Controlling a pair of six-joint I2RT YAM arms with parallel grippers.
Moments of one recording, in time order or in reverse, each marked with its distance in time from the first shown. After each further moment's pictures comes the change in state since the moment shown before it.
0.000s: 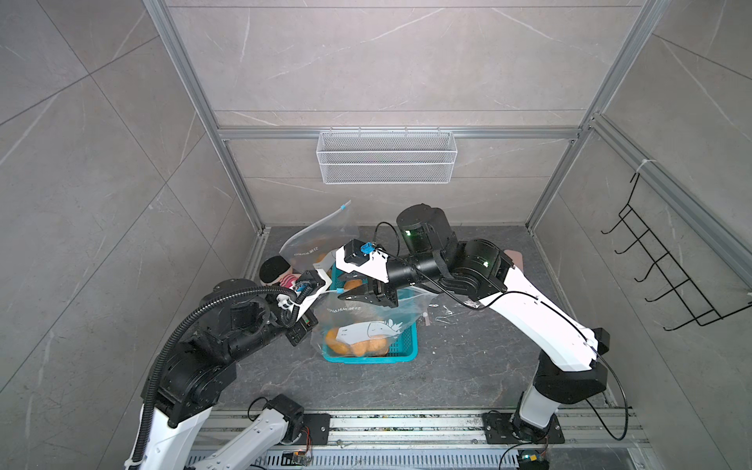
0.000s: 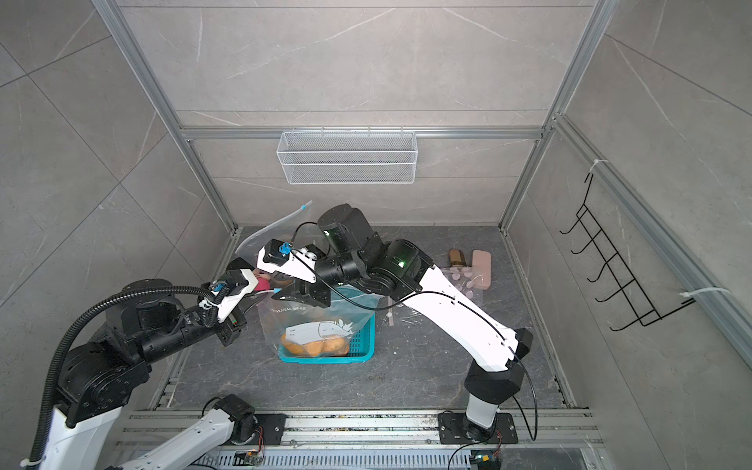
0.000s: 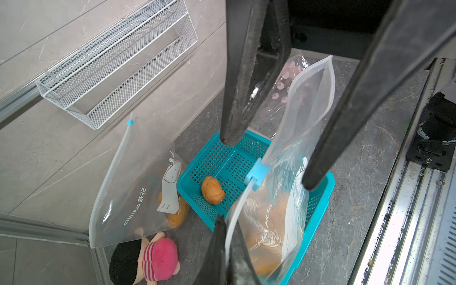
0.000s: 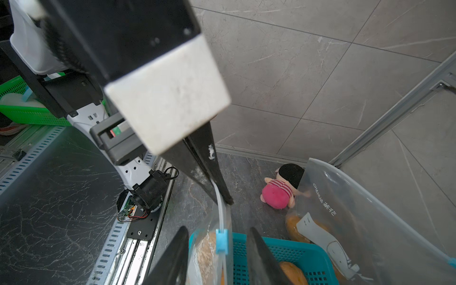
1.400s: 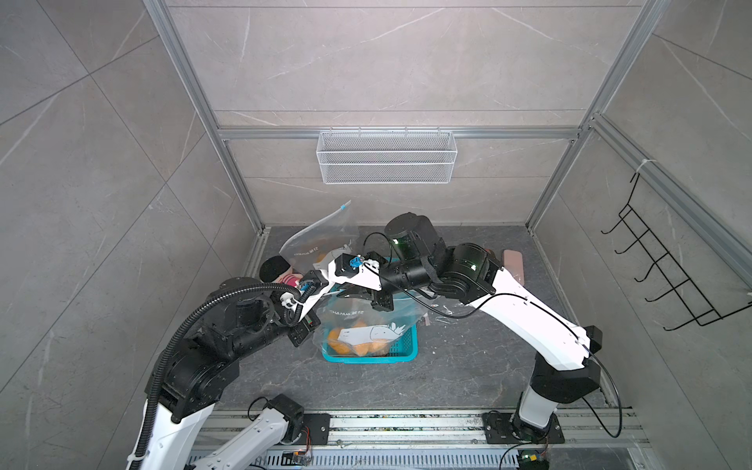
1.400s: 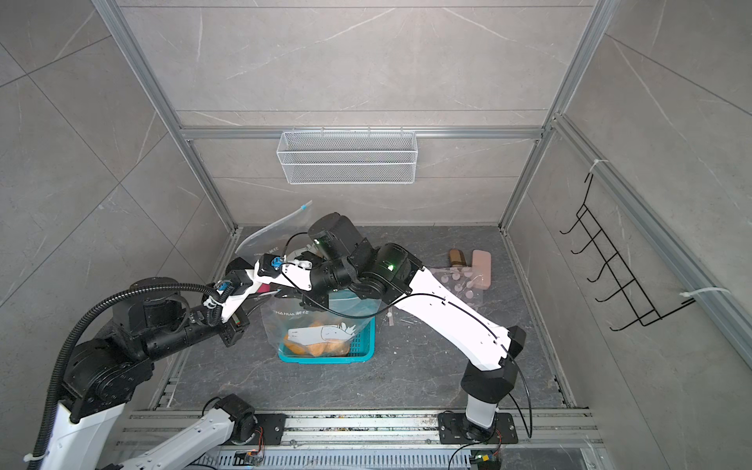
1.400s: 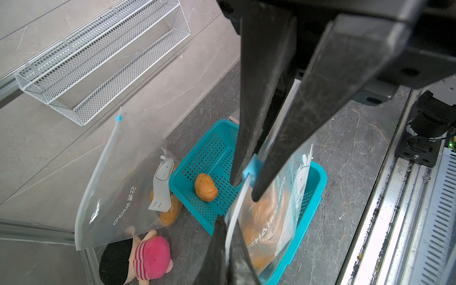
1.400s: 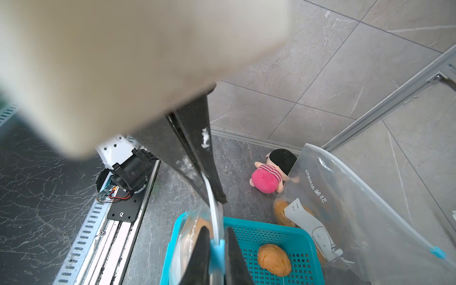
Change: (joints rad) left arm -0.003 0.012 0.002 -0.018 0.001 -0.014; right arm 0.026 0.013 -0.032 -0.034 0.108 -0.103
